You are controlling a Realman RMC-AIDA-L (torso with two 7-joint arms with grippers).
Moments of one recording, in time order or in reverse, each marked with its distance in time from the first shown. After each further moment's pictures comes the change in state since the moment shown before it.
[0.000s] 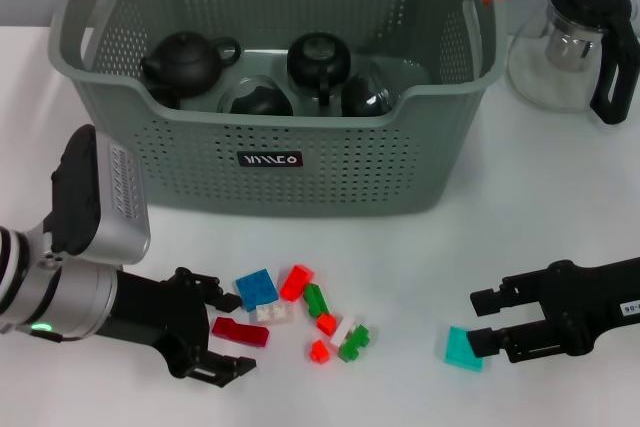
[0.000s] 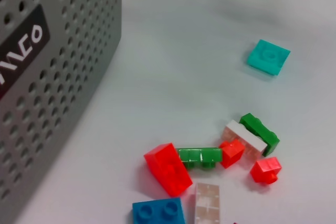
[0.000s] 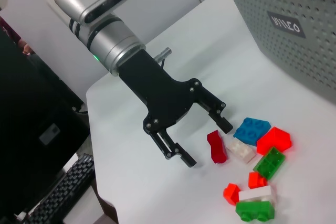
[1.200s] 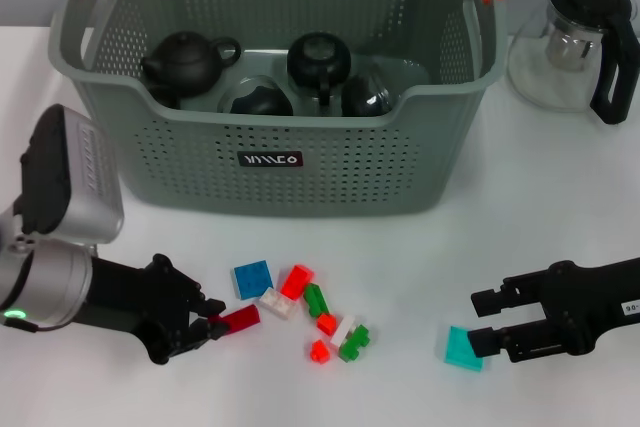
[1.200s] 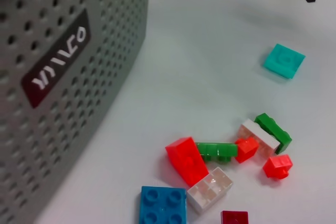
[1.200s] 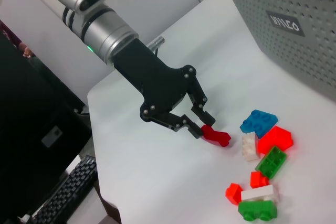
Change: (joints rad) left arm 0.006 0.000 -0.064 0.074 0.028 0.064 -0.049; right arm 0.001 -0.002 0.002 0.000 0.000 -0.007 0.016
